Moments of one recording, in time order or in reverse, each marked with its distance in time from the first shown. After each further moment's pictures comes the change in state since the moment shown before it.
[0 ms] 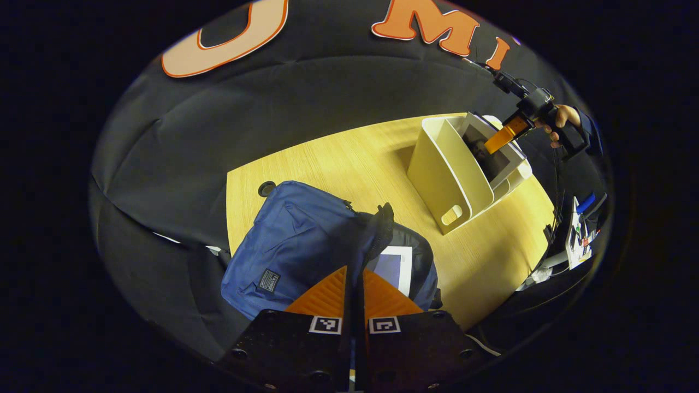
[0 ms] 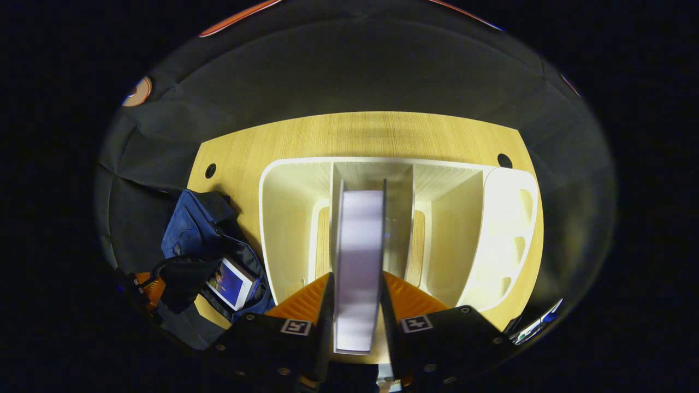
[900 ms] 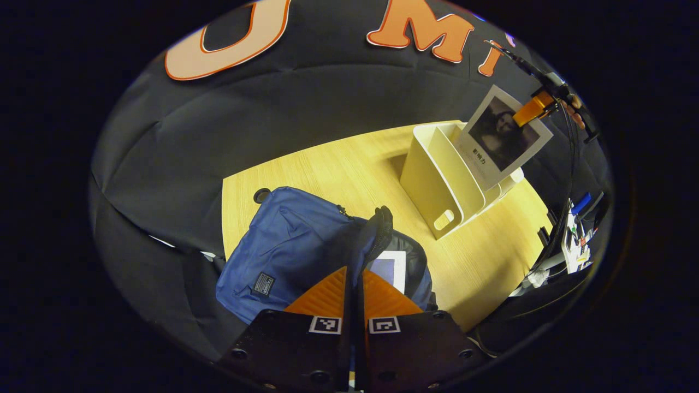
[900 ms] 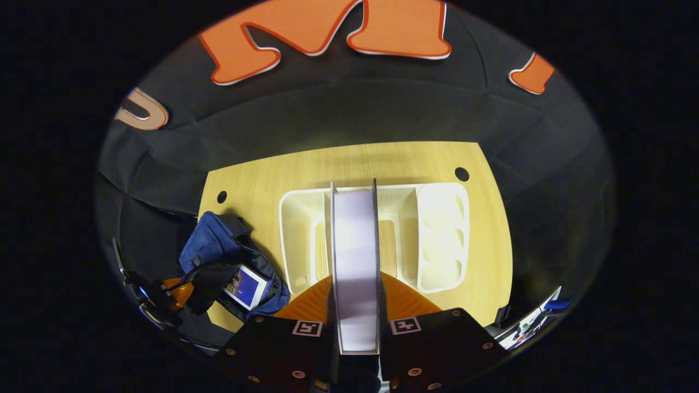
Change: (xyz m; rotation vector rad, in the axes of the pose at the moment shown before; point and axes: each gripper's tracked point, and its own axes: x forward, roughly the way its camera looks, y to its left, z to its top) left arm -0.007 -0.005 0.000 0.004 -0.062 -0.035; right arm -0.147 -0.020 0.006 0.070 -0.177 -0.015
